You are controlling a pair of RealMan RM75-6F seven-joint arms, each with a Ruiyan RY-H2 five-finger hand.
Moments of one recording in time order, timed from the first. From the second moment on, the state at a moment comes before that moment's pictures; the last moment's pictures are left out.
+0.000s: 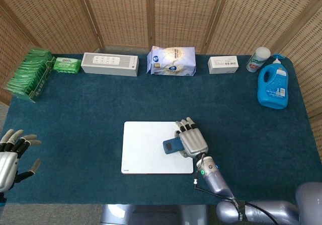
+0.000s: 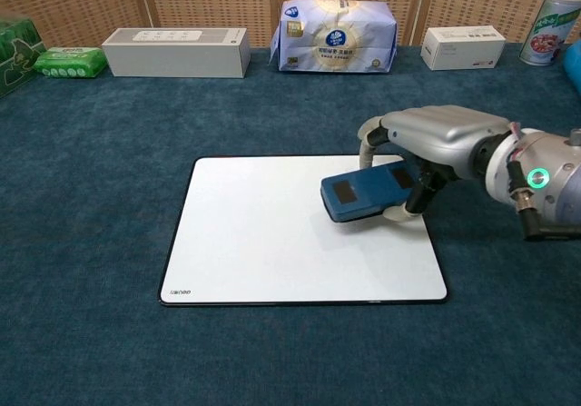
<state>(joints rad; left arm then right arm) -0.03 -1.04 0.00 -1.85 1.57 1.54 0.07 0.73 -1.62 0.15 -1.75 -0.84 1.13 -0.76</state>
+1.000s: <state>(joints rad) -0.05 -1.06 0.00 -1.90 1.57 1.51 0.13 0.53 -1.41 0.10 -1.78 -0.90 1.26 -0.53</state>
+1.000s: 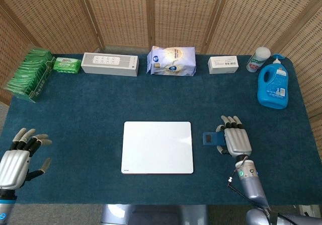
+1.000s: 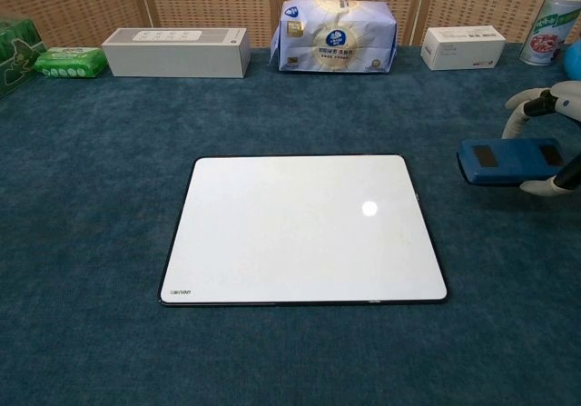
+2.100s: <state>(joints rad) -0.03 -1.05 0.00 -1.91 1.55 1.52 0.14 0.47 -1.35 0.10 -1.82 -0.96 1.29 -0.51</state>
